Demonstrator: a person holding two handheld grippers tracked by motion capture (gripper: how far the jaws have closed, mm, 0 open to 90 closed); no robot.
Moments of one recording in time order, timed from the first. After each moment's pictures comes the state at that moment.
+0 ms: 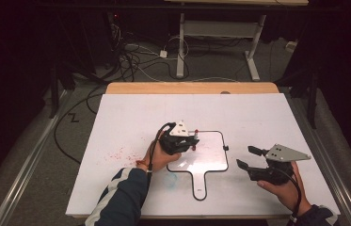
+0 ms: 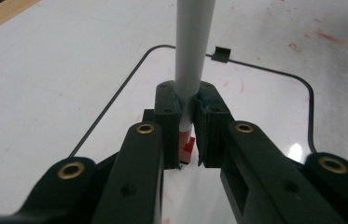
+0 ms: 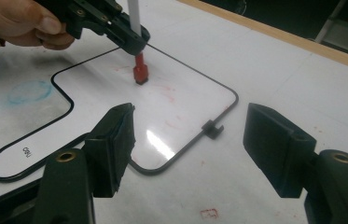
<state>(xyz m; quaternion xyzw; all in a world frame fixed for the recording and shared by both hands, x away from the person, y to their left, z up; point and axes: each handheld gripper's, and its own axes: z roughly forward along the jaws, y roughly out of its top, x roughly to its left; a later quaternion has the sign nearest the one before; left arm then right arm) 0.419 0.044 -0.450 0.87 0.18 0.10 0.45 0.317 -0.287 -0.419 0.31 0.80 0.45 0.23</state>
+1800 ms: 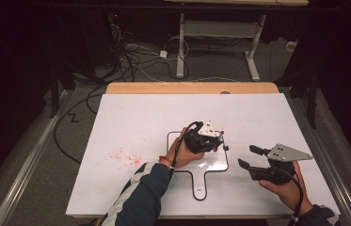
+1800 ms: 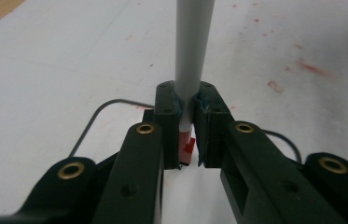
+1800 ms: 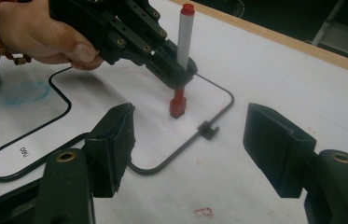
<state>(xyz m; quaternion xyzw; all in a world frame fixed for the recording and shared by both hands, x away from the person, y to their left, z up) 0.430 -0.032 -0.443 0.89 0.13 0.10 0.43 0.317 -0.290 -0.417 0.31 0.80 0.46 0.23</state>
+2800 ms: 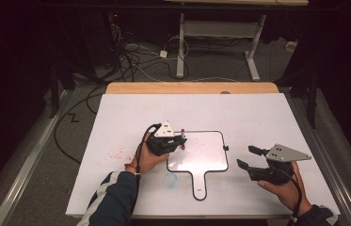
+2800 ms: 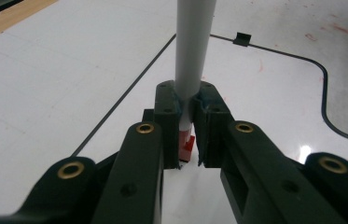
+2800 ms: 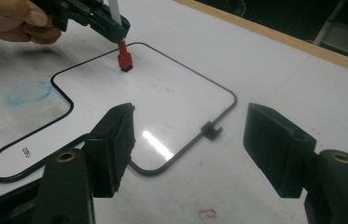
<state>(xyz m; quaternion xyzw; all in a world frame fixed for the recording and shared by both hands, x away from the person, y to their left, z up) 0.414 0.080 -0.455 0.86 0.21 0.12 0.46 0.316 -0.287 -0.418 0.31 0.80 0.45 0.23</state>
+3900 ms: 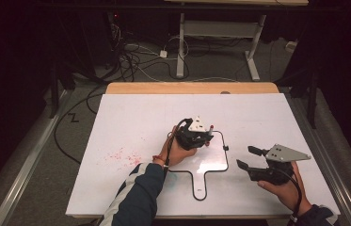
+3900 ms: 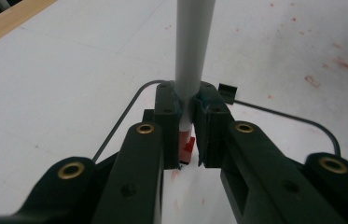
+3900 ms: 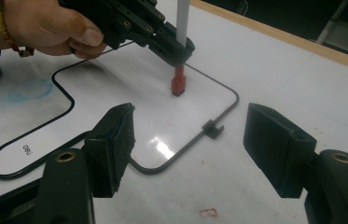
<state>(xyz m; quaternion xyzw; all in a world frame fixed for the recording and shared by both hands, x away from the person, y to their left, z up) 0.437 -0.008 -0.447 0.87 0.17 0.11 0.44 0.317 -0.287 -0.419 0.31 0.80 0.45 0.23</state>
